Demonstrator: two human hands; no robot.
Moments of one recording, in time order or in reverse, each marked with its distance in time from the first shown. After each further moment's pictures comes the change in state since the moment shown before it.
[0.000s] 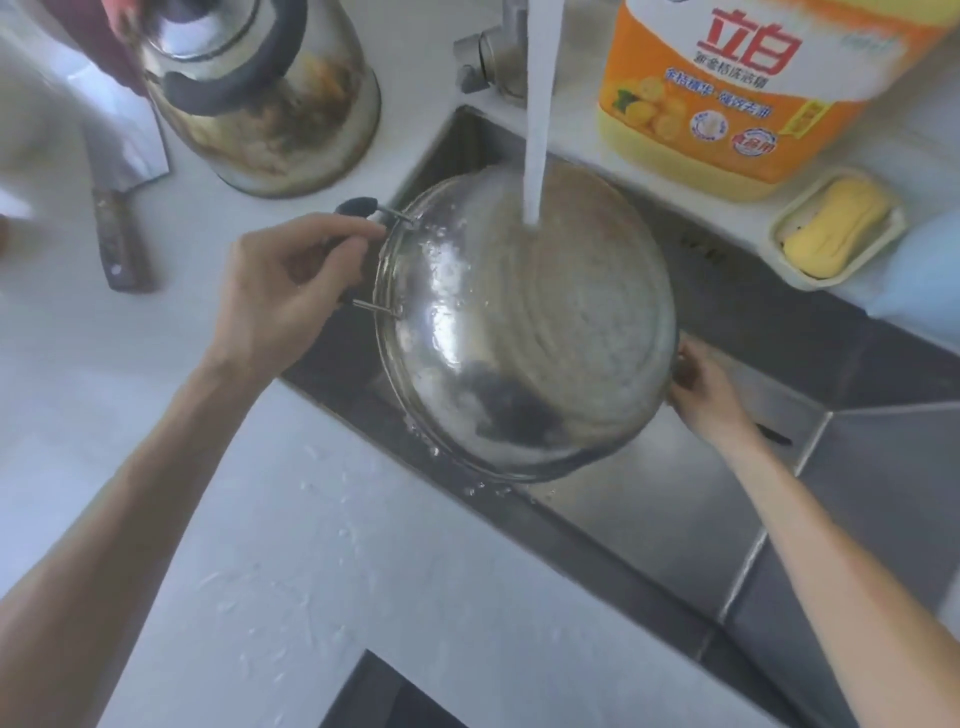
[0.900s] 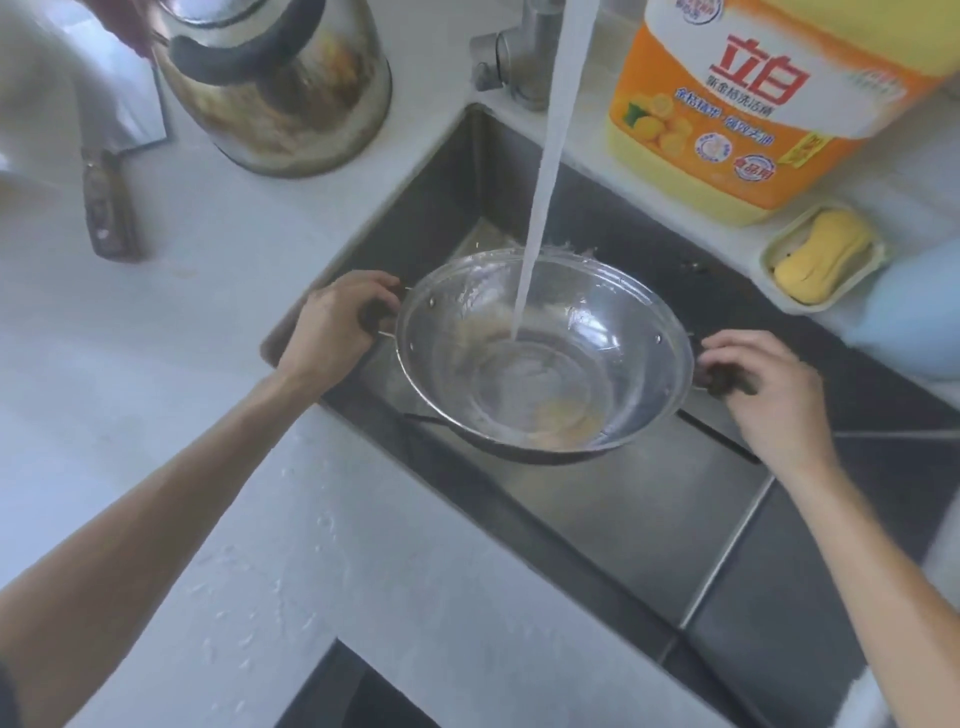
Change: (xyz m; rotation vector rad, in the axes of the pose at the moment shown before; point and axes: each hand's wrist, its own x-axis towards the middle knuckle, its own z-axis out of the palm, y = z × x) left_hand -0.008 -0.086 0.047 0.396 -0.151 -0.066; right_hand -0.008 -0.001 -0.059 -0.382 0.168 -0.402
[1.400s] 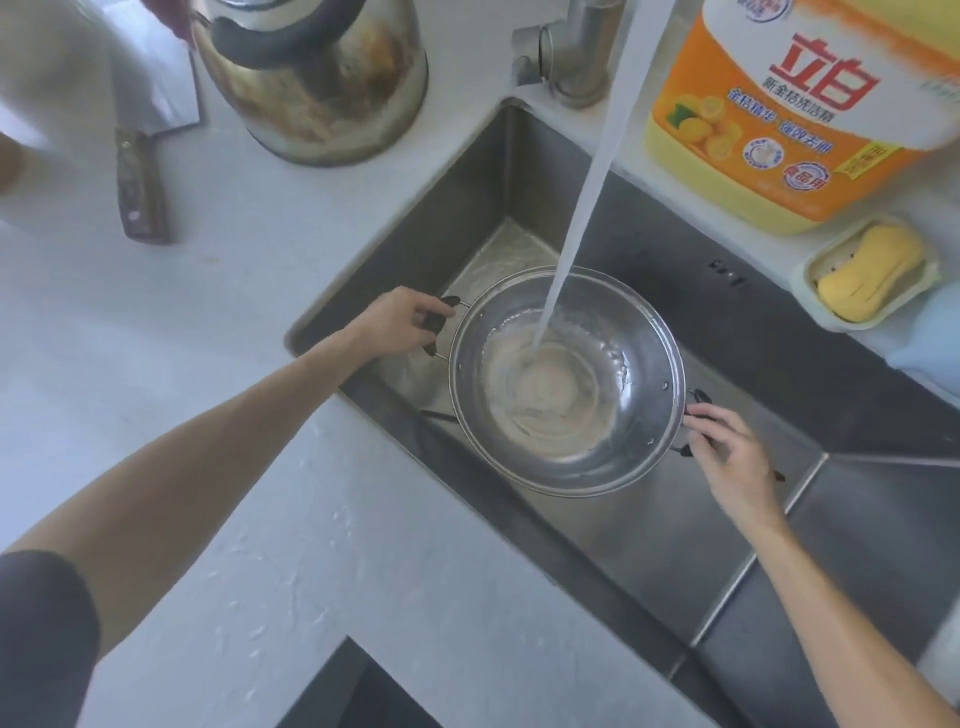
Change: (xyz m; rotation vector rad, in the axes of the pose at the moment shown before) left_hand 0.031 -0.007 0.029 -0.089 -0.473 -0.247; right_hand -0.043 0.047 0.063 0.159 -0.080 0.298
